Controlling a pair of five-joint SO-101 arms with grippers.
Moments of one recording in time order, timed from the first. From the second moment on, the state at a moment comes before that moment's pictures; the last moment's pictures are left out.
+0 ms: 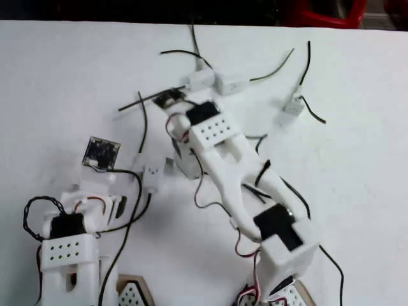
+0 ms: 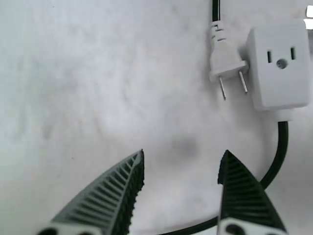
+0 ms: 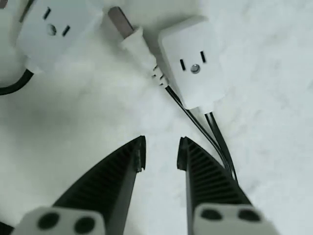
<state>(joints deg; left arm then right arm) -16.0 -65.1 81.4 54.5 -23.6 -33.1 10.1 6.2 81.3 9.6</state>
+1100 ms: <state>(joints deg) -16.0 -65.1 81.4 54.5 -23.6 -29.0 1.4 27.4 58.1 -1.9</state>
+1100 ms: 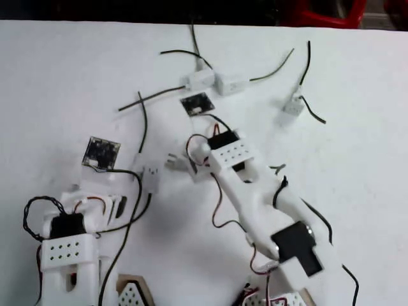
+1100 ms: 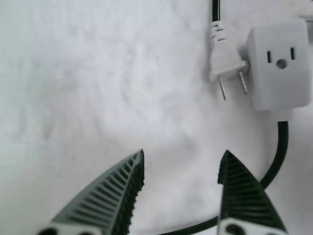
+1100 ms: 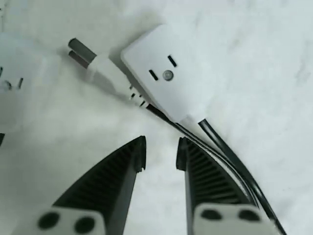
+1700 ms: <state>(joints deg) -16.0 -65.1 81.4 54.5 -23.6 -26.9 9.9 27.2 51.0 13.5</state>
